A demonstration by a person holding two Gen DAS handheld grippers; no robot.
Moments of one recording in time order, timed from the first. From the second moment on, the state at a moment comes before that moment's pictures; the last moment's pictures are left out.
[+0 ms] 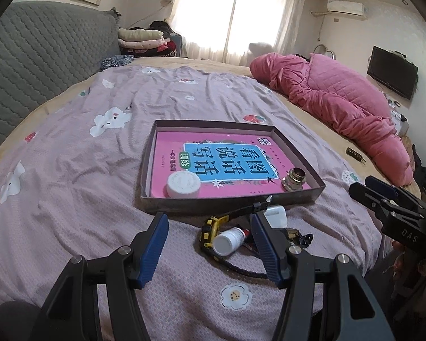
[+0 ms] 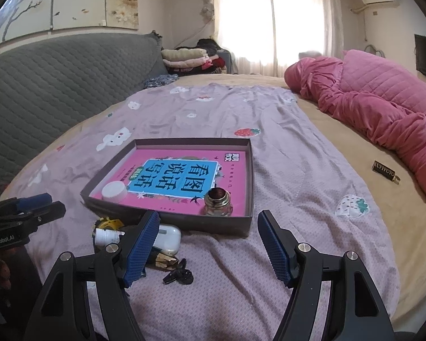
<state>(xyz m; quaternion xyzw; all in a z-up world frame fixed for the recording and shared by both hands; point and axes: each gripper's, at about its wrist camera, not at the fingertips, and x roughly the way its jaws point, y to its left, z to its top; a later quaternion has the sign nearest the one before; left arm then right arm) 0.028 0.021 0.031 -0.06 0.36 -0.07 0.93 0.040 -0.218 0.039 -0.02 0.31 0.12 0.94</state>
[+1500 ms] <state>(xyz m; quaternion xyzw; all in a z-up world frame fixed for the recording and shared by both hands) 0.018 -0.004 0.010 -0.04 0.43 -0.11 0.90 0.025 -0.211 0.021 -0.03 0.36 0.14 0.92</state>
